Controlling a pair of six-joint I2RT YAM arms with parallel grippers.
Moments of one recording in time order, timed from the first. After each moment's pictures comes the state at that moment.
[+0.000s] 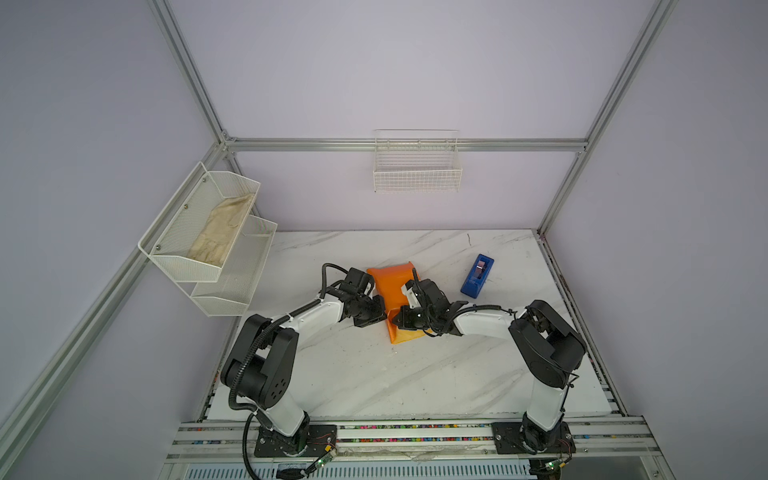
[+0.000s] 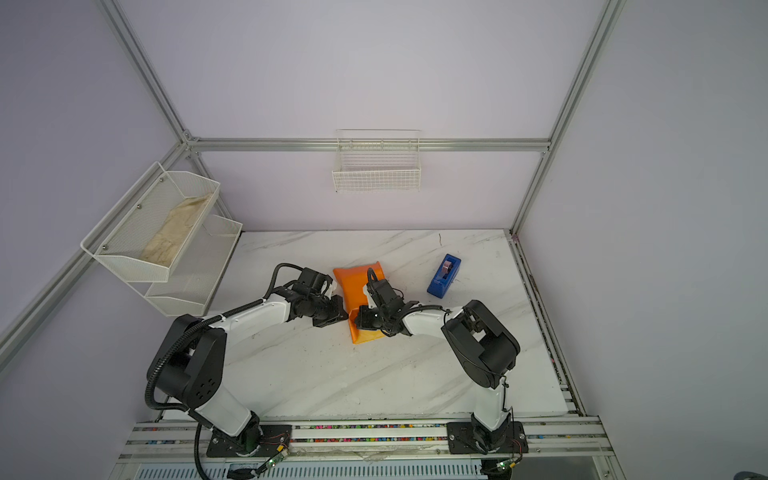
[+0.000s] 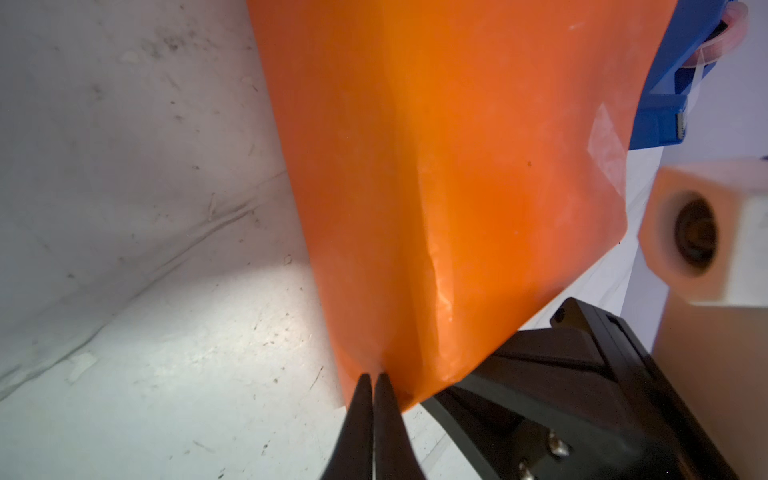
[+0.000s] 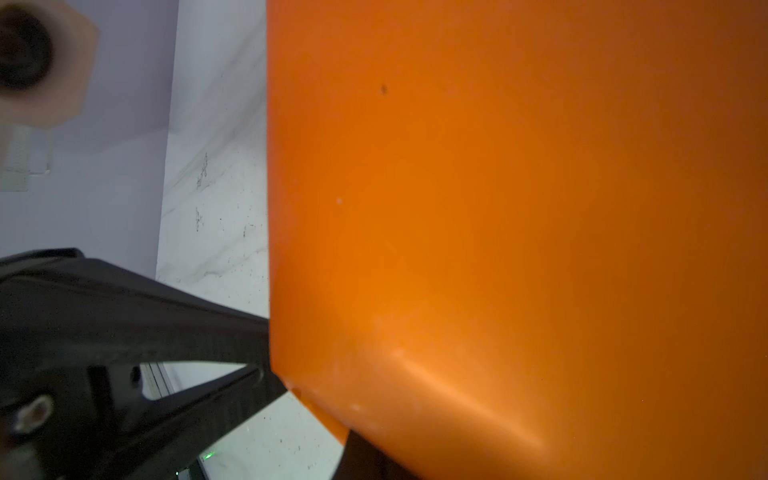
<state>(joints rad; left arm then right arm) -0.43 1.65 1.02 -0.40 0.38 -0.68 0.75 1.85 1.04 0.04 -0.35 0.72</state>
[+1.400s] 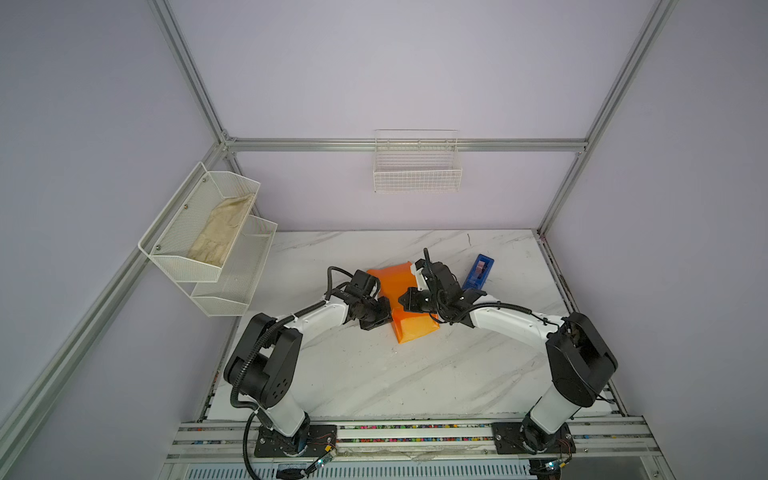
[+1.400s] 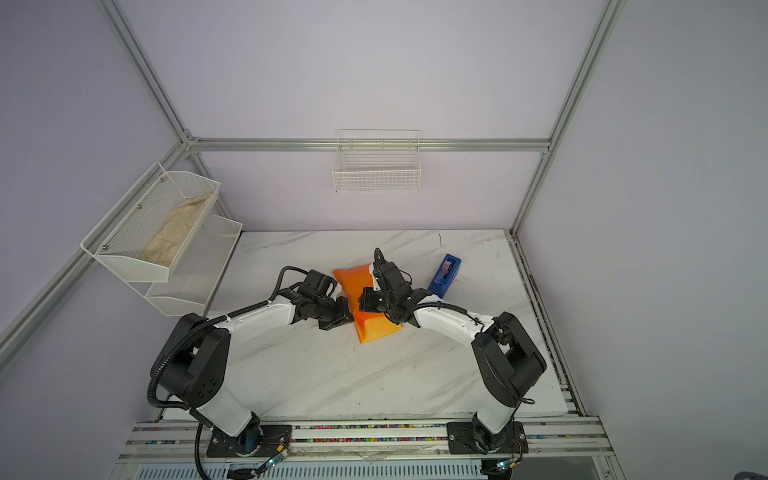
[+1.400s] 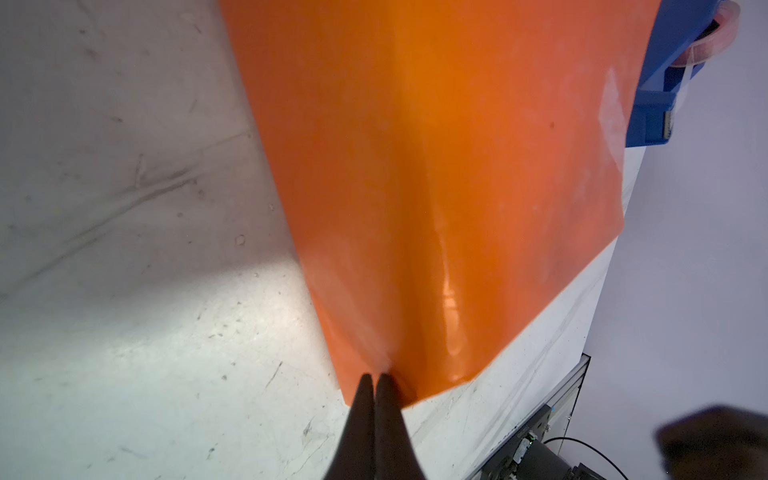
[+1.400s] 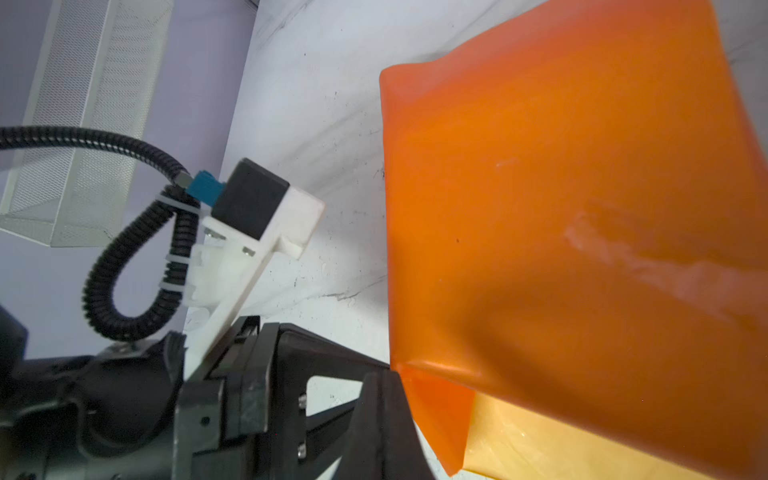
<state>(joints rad) -0.47 1.66 1.02 -0.38 0.39 -0.79 0.71 1.68 1.14 -0.12 -0.24 0.69</state>
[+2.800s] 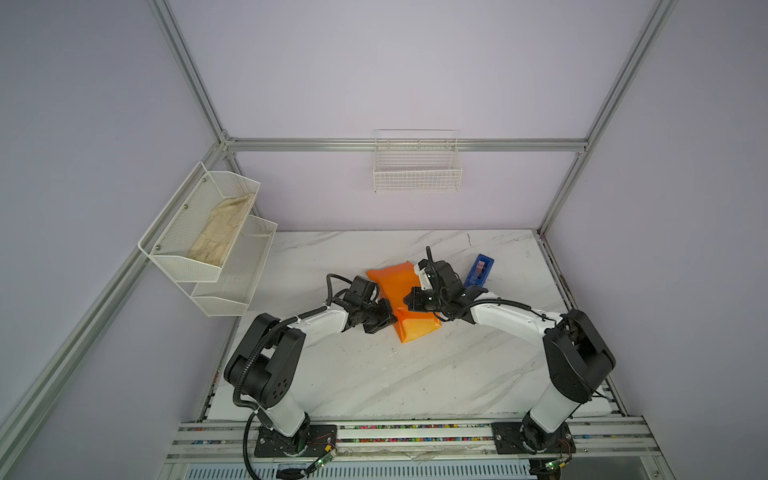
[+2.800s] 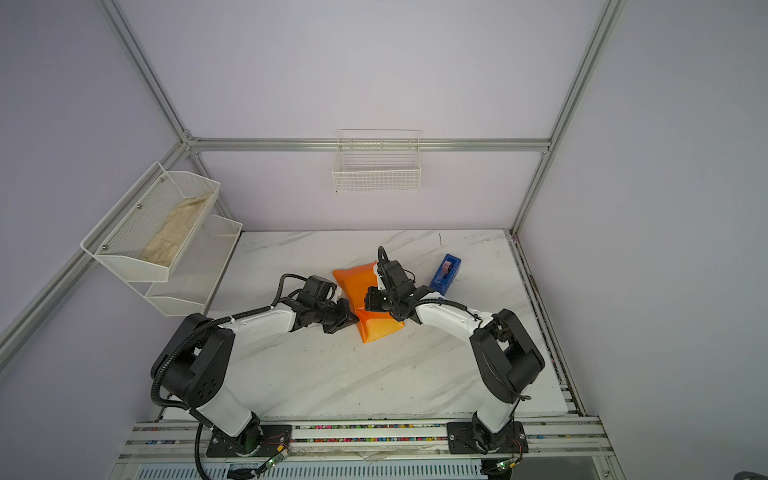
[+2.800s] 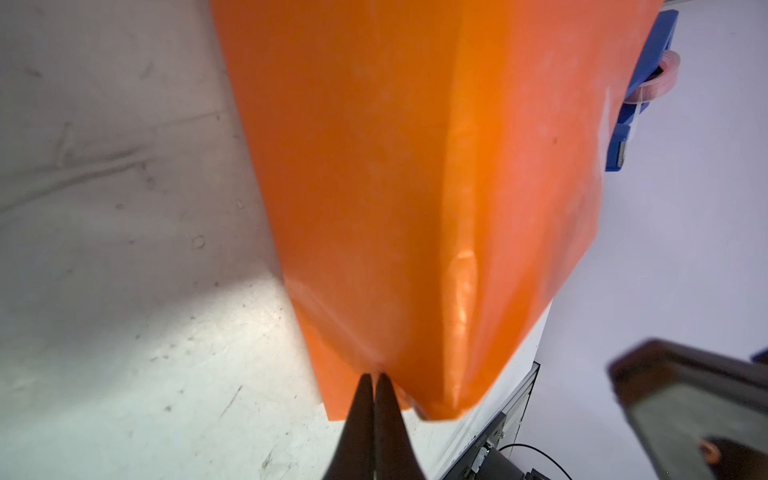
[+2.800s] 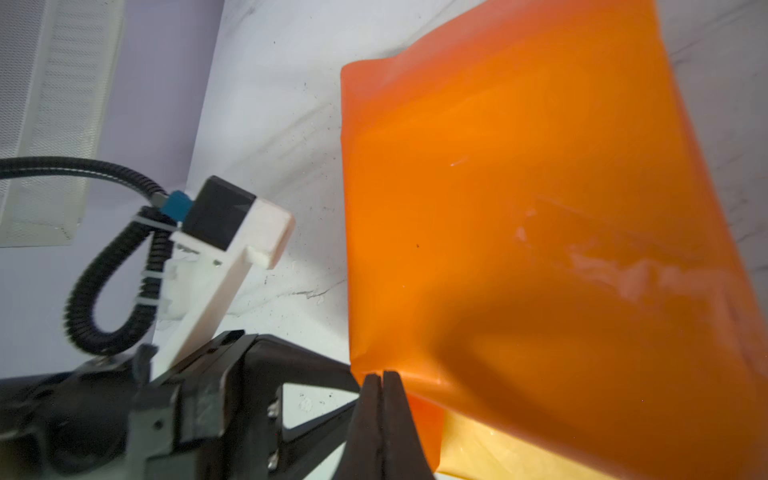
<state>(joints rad) -0.48 1.66 0.92 -0.17 0.44 -0.93 0.68 1.65 1.11 -0.17 -0.24 0.65</state>
